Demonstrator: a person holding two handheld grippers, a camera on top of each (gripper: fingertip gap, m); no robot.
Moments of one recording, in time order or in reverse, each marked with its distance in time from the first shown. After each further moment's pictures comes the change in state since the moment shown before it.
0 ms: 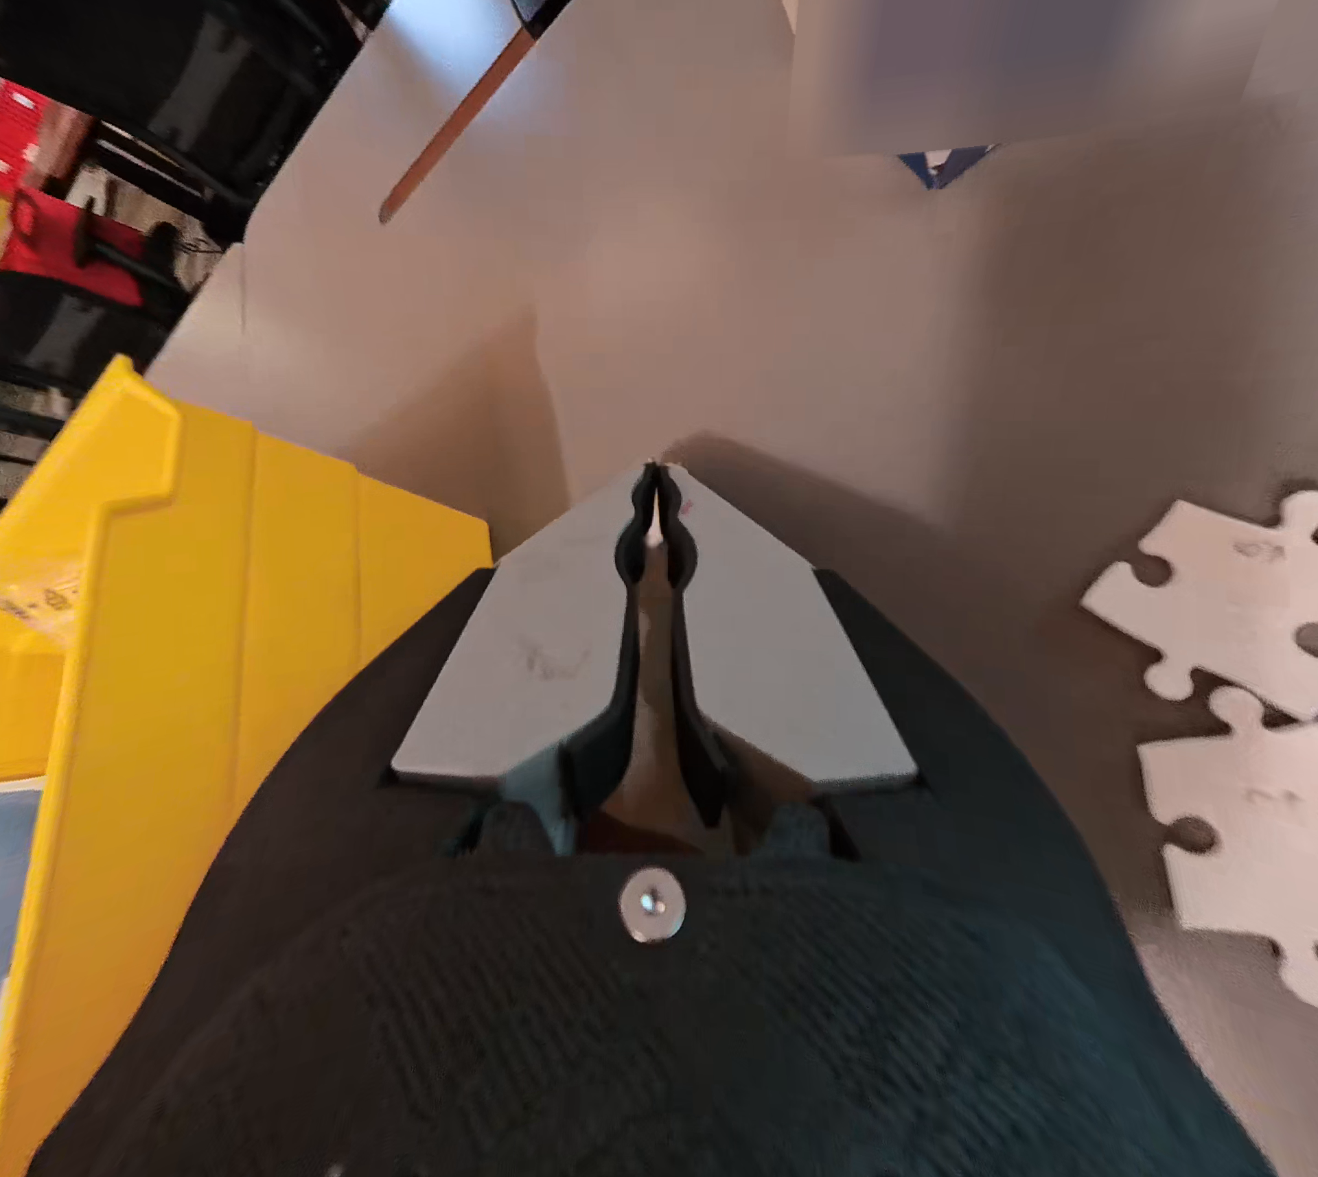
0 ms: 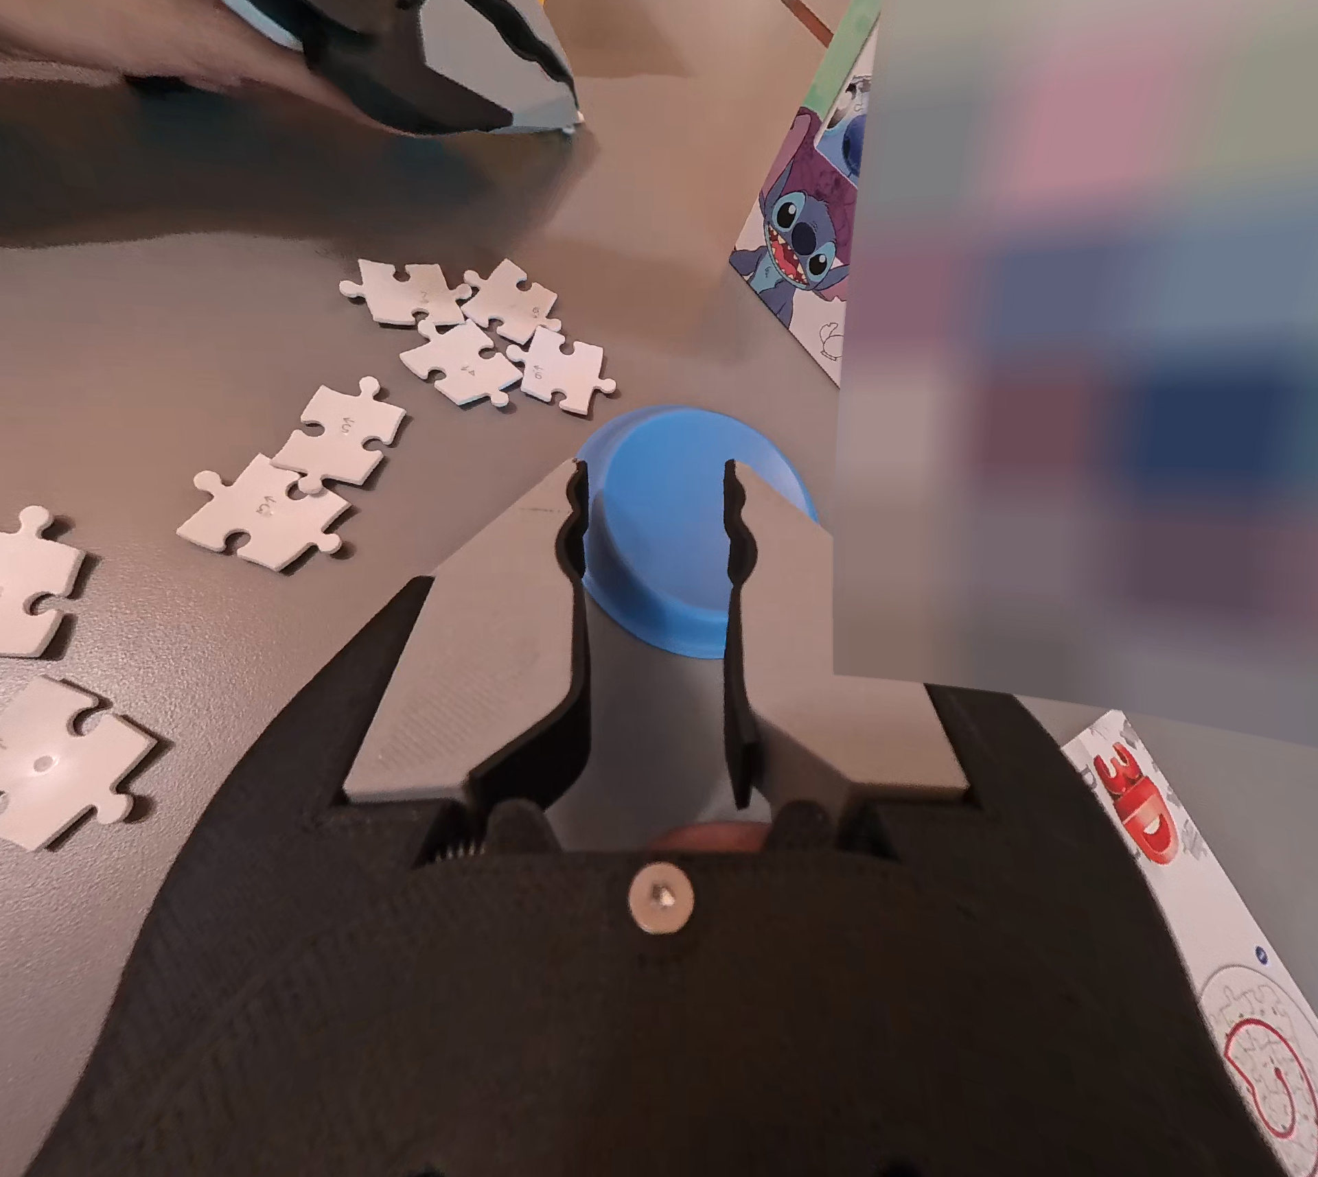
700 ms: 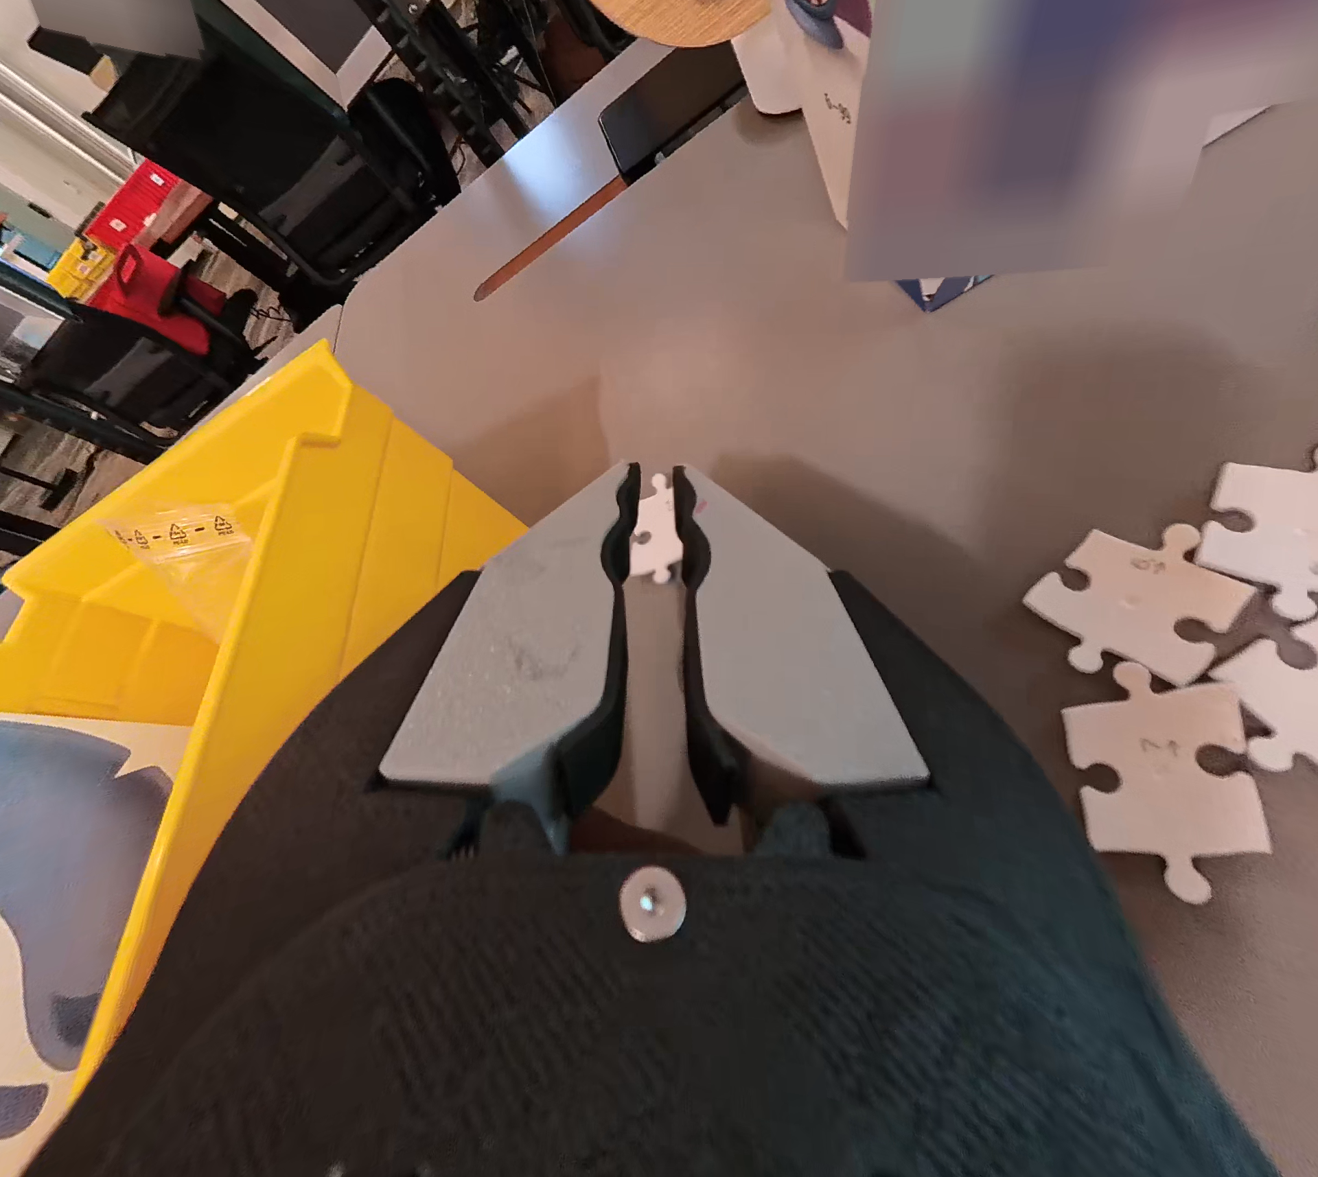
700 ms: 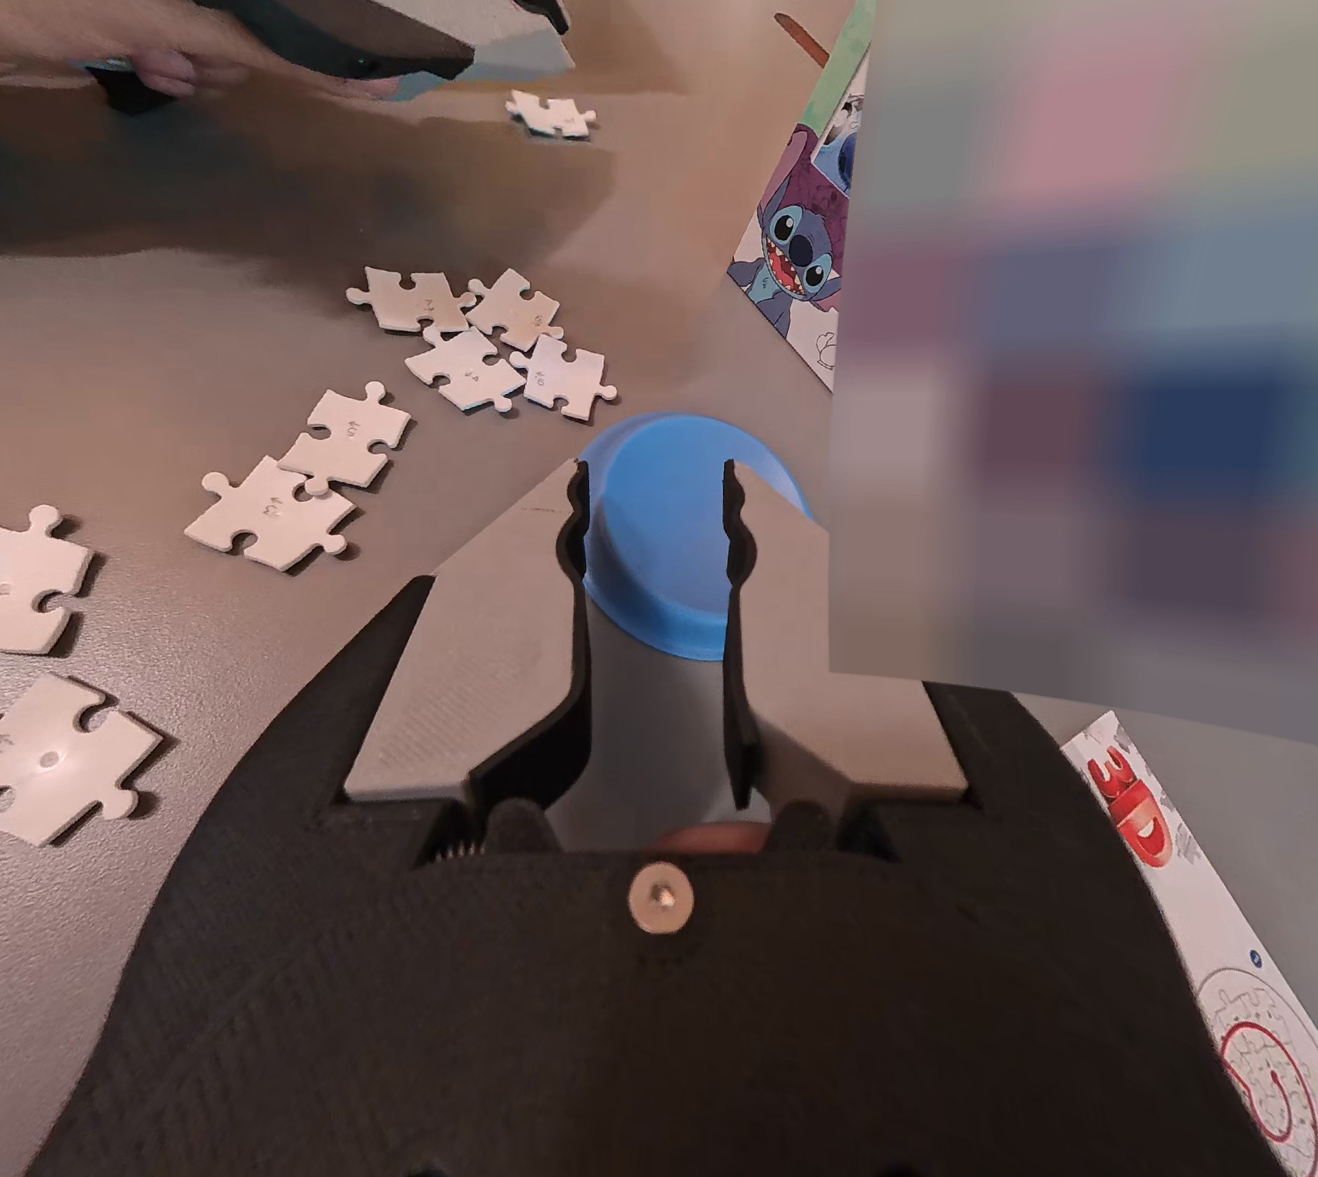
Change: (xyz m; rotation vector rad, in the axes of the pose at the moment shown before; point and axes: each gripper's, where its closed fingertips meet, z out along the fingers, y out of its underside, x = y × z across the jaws) left arm -0.014 -0.018 -0.031 0.193 -0.067 -0.115; right arm 0.000 -0.002 -0.002 0.019 0.004 -0.007
